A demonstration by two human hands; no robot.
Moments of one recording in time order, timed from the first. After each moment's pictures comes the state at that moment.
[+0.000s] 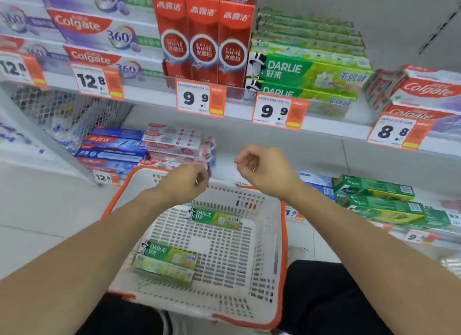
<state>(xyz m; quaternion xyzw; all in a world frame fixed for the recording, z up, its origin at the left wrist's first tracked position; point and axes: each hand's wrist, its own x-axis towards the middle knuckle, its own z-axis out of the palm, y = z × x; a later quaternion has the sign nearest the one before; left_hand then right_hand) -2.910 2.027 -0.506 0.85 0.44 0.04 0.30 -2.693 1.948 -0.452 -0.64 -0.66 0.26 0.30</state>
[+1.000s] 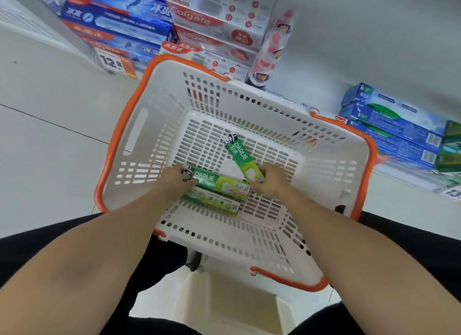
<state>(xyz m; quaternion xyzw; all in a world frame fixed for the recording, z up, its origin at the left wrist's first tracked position) -3.058 1.954 -0.778 0.55 0.70 -0.19 0.42 -2.766 1.916 -0.789 -0.73 -0.49 0.47 -0.10</state>
